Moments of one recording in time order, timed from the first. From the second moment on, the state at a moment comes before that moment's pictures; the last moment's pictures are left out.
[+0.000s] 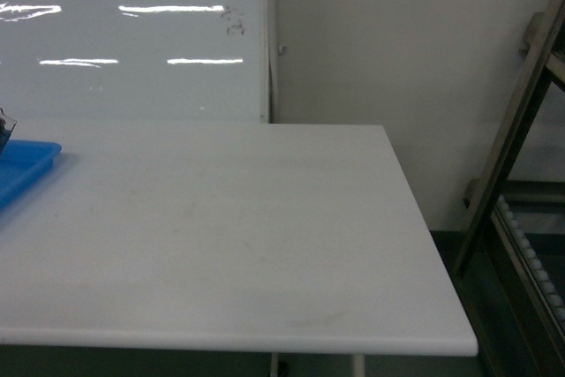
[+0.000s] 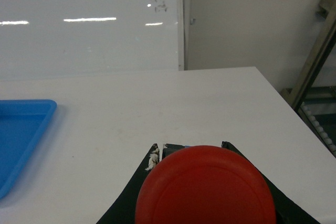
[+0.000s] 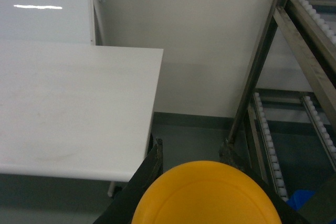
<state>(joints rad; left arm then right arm) -0.25 0.86 0.27 0.43 -0.15 -0.05 0.07 0.14 0.07 -0.09 0.01 0.01</state>
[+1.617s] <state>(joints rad) -0.25 0.86 0.27 0.43 -0.15 -0.05 0.07 0.14 0.07 -0.09 0.01 0.01</state>
